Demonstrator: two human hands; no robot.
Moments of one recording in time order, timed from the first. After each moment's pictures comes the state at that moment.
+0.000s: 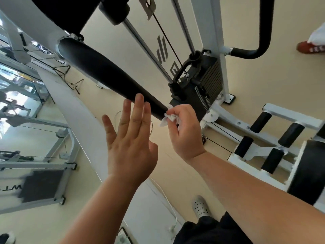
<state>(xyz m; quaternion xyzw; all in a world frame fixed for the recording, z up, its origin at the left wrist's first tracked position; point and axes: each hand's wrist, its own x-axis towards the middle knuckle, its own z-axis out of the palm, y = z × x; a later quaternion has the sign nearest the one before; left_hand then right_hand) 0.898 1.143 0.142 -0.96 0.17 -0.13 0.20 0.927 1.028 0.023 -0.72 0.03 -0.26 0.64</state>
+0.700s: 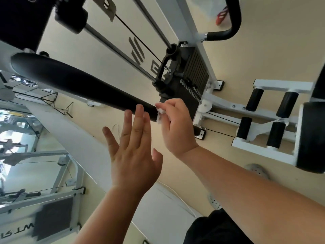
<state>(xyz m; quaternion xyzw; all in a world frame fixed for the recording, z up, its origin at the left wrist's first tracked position) 0.895 1.150 0.114 -0.93 0.26 -0.09 0.23 0.924 1.046 0.017 -0.72 0.14 -0.27 0.63</state>
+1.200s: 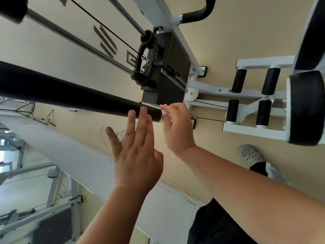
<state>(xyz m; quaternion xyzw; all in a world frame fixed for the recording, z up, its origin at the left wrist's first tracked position) 0.900 1.149 0.067 -0.91 0.32 -0.03 0.27 0.912 1.058 -0.051 -0.71 0.27 -0.22 0.62</state>
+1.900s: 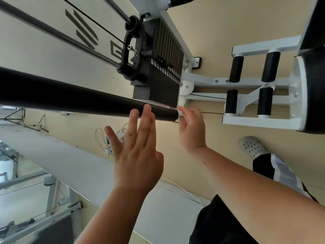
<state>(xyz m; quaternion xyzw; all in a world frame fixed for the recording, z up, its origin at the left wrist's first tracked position) 0.914 1.164 0.013 -0.88 0.38 -0.05 0.28 0.898 1.068 -0.142 -0.69 0.36 -0.18 0.60</state>
